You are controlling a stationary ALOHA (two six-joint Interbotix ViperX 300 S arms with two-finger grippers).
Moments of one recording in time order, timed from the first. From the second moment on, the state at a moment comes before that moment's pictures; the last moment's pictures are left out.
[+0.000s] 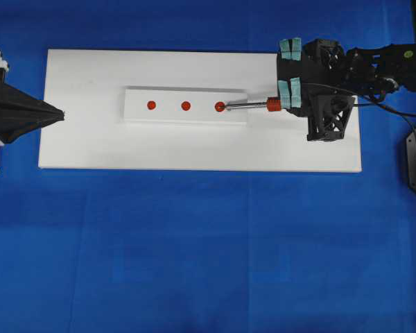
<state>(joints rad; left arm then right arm) 0.01 -0.97 1.27 0.00 -0.35 -0.02 -0.31 -0.20 0.82 0.14 0.42 -0.30</state>
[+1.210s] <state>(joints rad) 0.01 -0.97 1.27 0.00 -0.35 -0.02 -0.31 -0.24 0.80 0.14 0.44 -0.30</state>
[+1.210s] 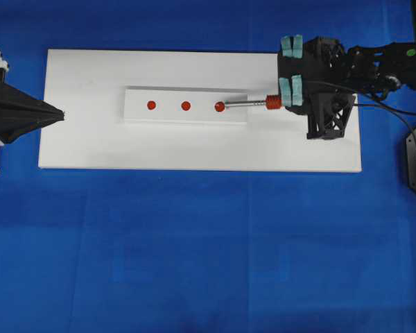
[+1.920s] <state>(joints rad) 0.01 -0.97 1.27 0.00 -0.35 -0.02 -0.31 -0.48 0.67 0.14 0.60 -0.30</state>
